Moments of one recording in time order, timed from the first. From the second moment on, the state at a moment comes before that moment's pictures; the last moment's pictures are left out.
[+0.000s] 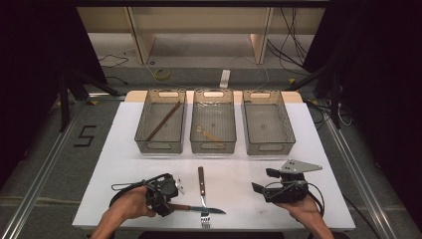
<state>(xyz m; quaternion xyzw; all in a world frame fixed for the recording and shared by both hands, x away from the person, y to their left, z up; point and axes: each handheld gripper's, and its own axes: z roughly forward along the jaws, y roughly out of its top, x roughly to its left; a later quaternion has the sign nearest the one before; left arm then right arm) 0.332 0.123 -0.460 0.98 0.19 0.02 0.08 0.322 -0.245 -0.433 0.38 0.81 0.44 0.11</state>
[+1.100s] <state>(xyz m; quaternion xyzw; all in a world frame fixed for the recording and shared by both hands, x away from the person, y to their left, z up) 0.329 0.122 -0.446 0.97 0.19 0.00 0.16 0.321 -0.246 -0.431 0.38 0.80 0.45 0.12</state>
